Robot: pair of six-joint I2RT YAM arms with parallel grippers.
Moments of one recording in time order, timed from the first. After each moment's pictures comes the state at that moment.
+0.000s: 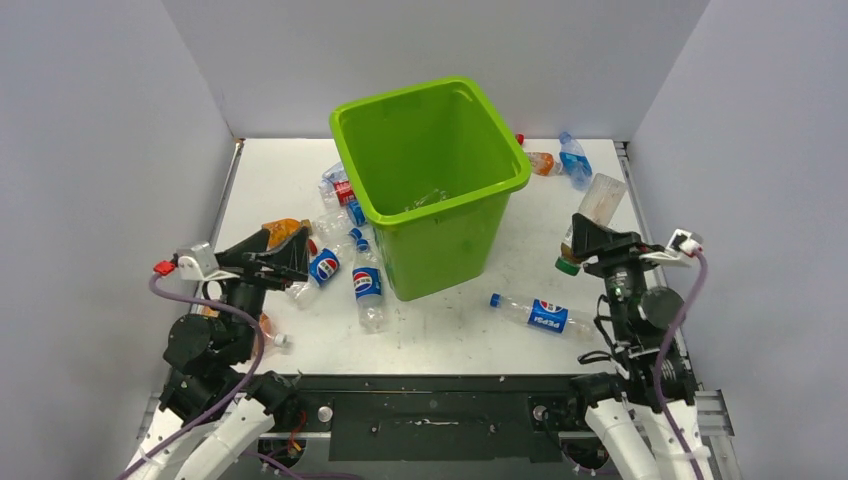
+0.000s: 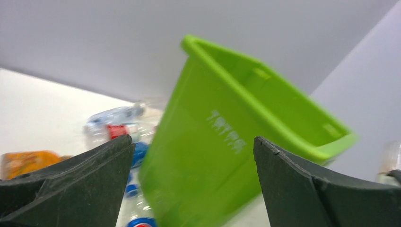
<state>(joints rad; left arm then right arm) -0.60 0.30 0.65 -0.07 -0.47 -0.37 0.21 0.46 0.67 -0.19 0.25 0.68</state>
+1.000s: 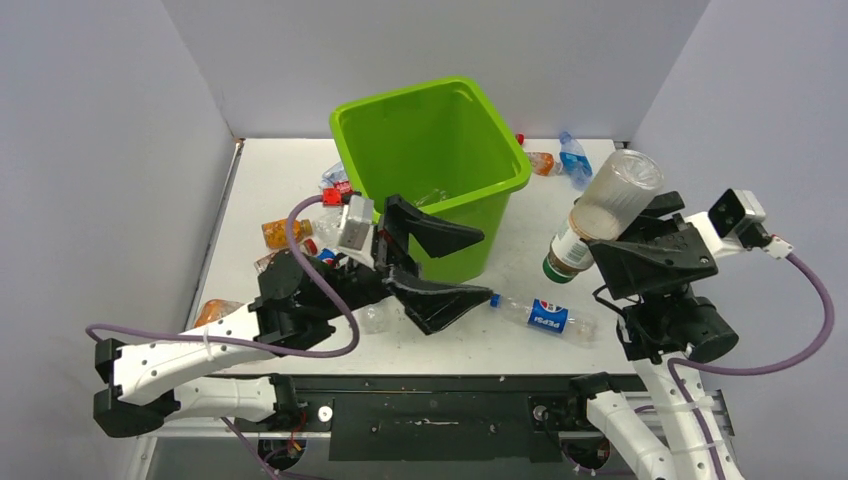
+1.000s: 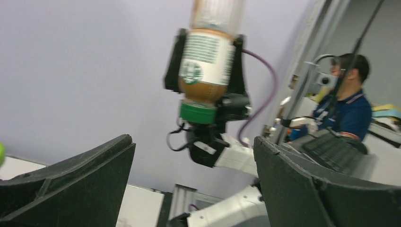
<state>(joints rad) -1.25 1.02 1.12 0.43 0.17 -0.48 0.22 0.69 0.85 1.05 -0.53 1.30</state>
